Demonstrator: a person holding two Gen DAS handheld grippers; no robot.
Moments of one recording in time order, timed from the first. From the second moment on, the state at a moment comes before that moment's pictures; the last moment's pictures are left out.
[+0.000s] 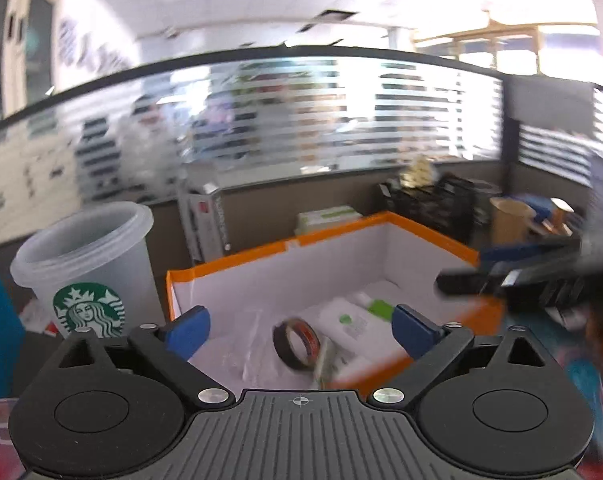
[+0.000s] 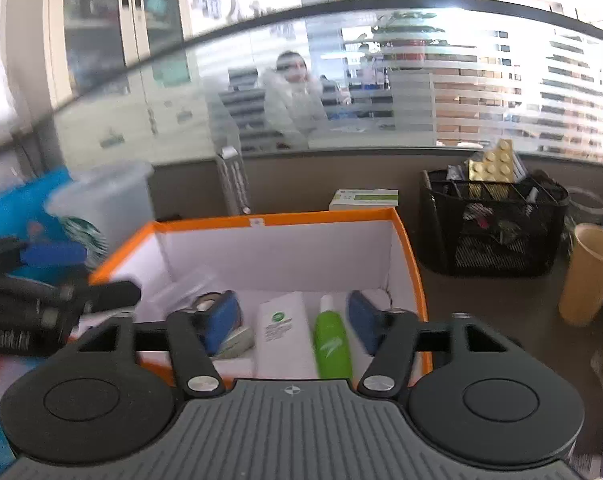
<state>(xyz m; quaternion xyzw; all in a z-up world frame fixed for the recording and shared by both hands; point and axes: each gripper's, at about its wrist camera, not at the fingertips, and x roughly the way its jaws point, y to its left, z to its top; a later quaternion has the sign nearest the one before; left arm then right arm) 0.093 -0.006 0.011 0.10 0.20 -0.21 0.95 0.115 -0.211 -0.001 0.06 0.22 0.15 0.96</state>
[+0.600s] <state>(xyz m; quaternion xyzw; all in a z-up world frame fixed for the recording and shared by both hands) 0.054 -0.003 -0.069 0.18 0.26 -0.33 0.89 0.038 -0.242 -0.070 0.11 0.28 0.21 0.93</state>
